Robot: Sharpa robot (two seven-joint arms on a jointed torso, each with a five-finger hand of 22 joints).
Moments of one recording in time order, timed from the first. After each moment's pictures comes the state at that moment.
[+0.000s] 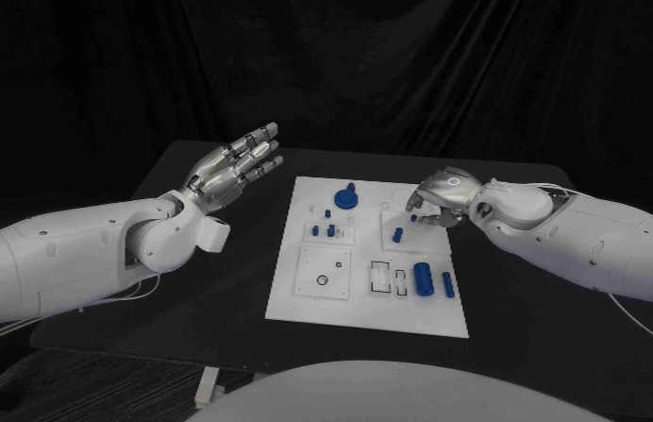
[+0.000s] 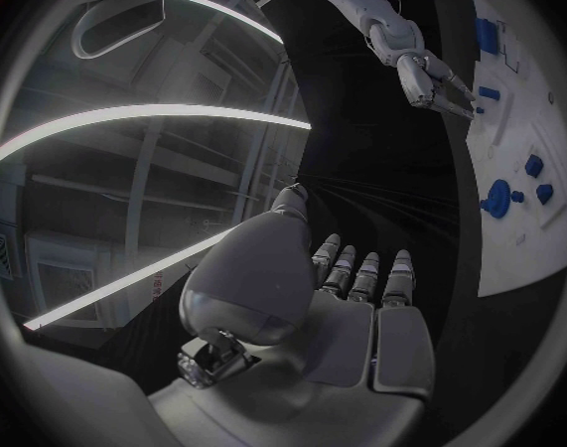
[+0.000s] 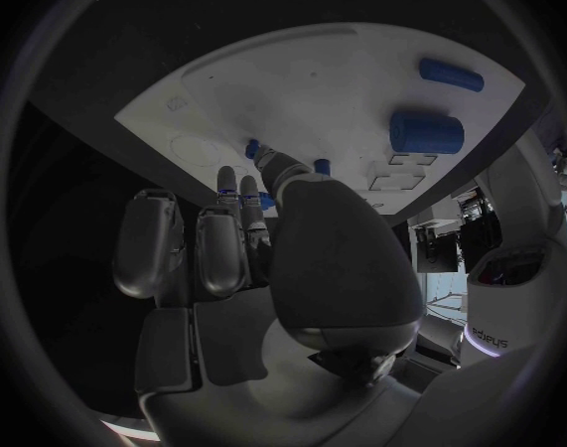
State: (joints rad) left arm 1.14 -1.00 -0.21 1.49 -0.04 0.09 0.68; left_hand 1.39 0.20 -0.20 0.27 0.49 0.23 0.01 0.03 0.03 0.05 0.03 0.10 0.02 0.01 0.10 0.00 0.00 0.16 0.01 0.21 0.01 0.04; right arm 1.14 -0.63 -0.21 1.07 -1.92 -0.36 0.16; right_hand 1.43 -0.19 0.33 0.20 0.17 0.96 0.03 0.10 0.09 1.10 0.05 0.12 0.07 1.46 -0.06 1.36 1.15 0.06 1.47 0.04 1.21 1.31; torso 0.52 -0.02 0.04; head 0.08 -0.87
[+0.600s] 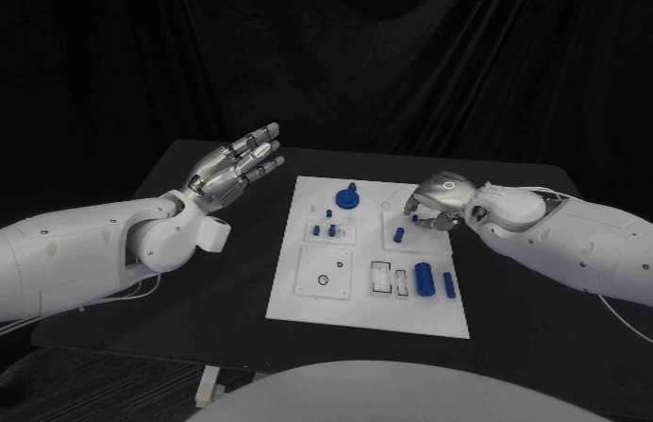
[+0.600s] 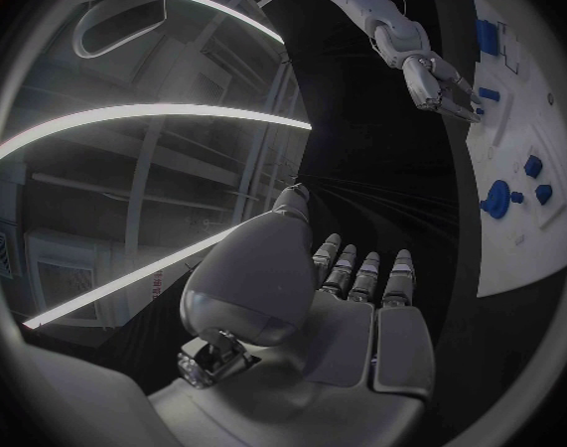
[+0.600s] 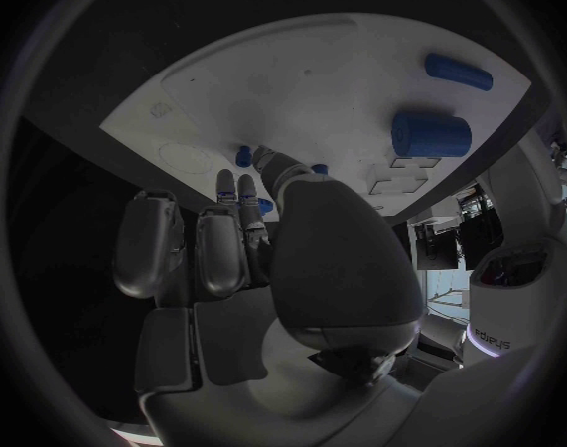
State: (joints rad) left arm 1.14 -1.01 -0.21 1.48 -0.04 0.10 0.68; left_hand 1.40 0.20 -0.20 0.26 0.51 0.23 0.01 0.03 0.03 0.05 0.04 0.11 0.02 0.01 0.10 0.01 0.00 0.16 0.01 0.22 0.01 0.04; right arm 1.12 -0.60 -0.21 1.04 -1.91 -0.36 0.18; right_hand 1.42 -0.18 0.35 0.17 0.20 0.98 0.06 0.10 0.10 1.06 0.05 0.10 0.07 1.46 -0.06 1.36 1.15 0.06 1.47 0.04 1.21 1.31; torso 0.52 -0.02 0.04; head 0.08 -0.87
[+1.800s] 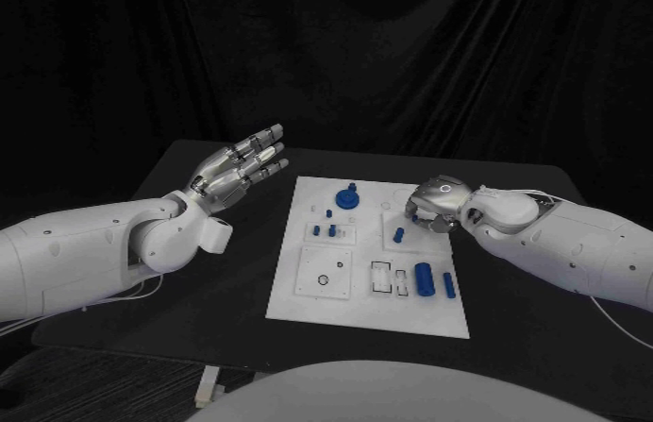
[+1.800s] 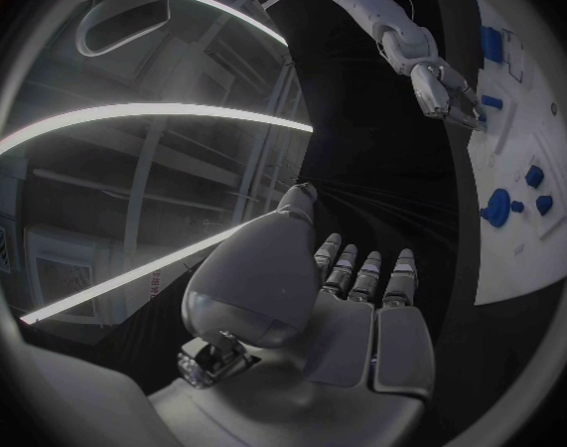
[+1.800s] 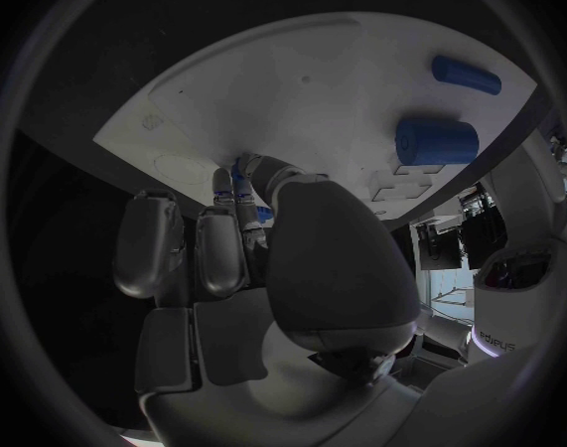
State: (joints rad) left arm 1.13 -1.00 -0.21 1.49 -0.04 0.11 0.68; left_hand 1.44 0.21 -0.18 0.20 0.57 0.24 0.02 0.03 0.03 0.05 0.05 0.13 0.02 0.02 0.12 0.02 0.01 0.16 0.01 0.24 0.01 0.05; right arm 1.10 -0.57 -0.21 0.99 -1.90 -0.35 0.18; right_hand 1.45 -0.16 0.42 0.11 0.23 1.04 0.09 0.12 0.13 1.09 0.04 0.12 0.07 1.46 -0.06 1.36 1.15 0.06 1.47 0.04 1.21 1.31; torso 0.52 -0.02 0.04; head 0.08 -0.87
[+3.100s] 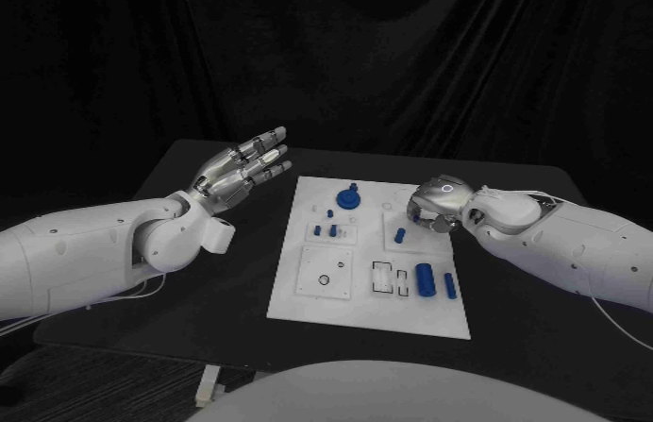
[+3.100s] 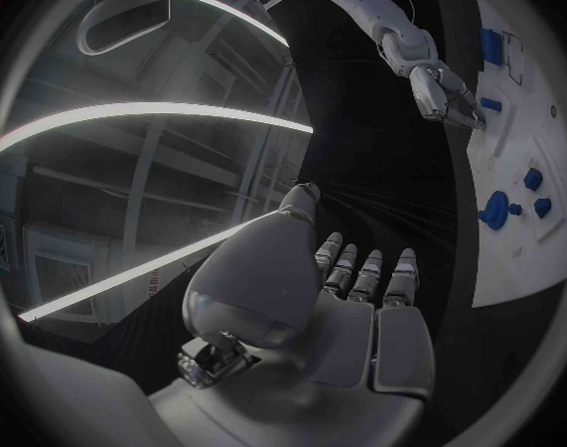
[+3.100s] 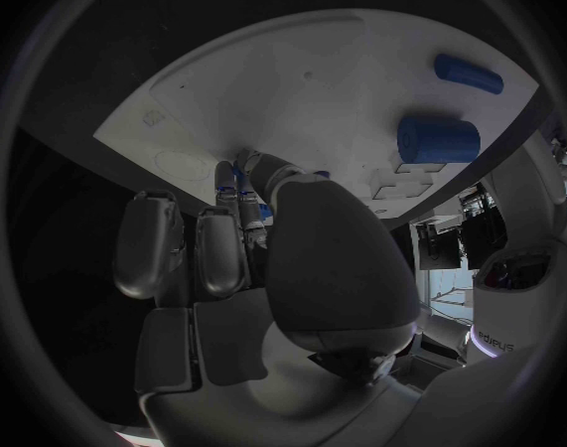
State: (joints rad) left arm 1.13 -0.99 -0.21 1.47 -0.04 0.13 0.68; left_hand 1.45 0.21 -0.17 0.18 0.59 0.25 0.03 0.03 0.03 0.05 0.05 0.13 0.02 0.03 0.14 0.03 0.01 0.16 0.02 0.26 0.01 0.06; right arm 1.10 -0.56 -0.20 0.99 -1.90 -0.36 0.18; right_hand 1.46 -0.15 0.43 0.08 0.18 1.12 0.09 0.16 0.19 1.20 0.04 0.15 0.08 1.46 -0.06 1.36 1.17 0.06 1.47 0.04 1.22 1.31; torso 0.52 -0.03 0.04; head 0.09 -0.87
